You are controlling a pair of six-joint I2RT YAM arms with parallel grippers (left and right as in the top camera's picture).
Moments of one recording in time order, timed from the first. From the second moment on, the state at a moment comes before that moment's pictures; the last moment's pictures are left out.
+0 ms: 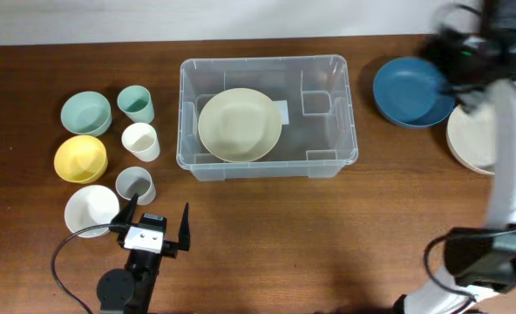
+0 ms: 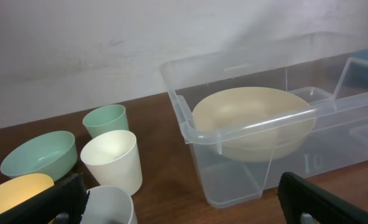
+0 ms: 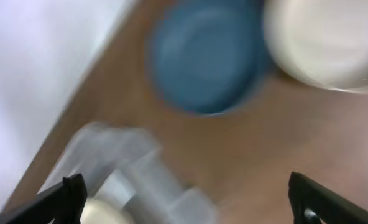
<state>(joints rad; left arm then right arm) -0.06 0.01 0.01 -0.06 0.11 0.14 -0.23 1.85 2.12 -1.34 -0.01 0.76</state>
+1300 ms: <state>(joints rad) -0.06 0.01 0.01 -0.06 0.11 0.14 -0.64 1.92 1.40 -0.82 -0.04 0.98</state>
